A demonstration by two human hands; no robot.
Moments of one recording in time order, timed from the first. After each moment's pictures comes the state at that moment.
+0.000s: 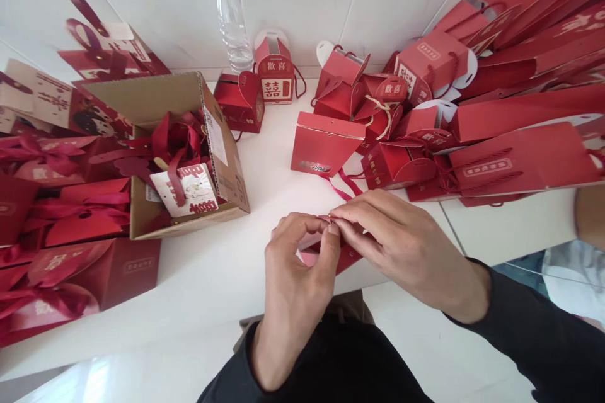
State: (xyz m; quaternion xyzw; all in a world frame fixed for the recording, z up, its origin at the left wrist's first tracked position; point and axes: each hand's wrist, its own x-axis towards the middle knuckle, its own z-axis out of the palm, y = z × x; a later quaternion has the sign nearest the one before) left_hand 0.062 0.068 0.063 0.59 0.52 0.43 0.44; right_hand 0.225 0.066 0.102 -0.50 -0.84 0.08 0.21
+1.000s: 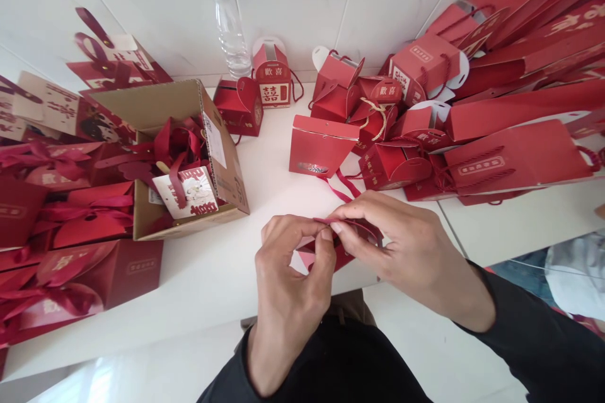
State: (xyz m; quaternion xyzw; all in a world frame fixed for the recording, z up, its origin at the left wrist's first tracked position) left_hand 0.057 0.062 0.068 0.64 0.49 0.46 0.36; right_hand 0.220 0.062 0.112 -0.54 -0.76 0.18 0.31
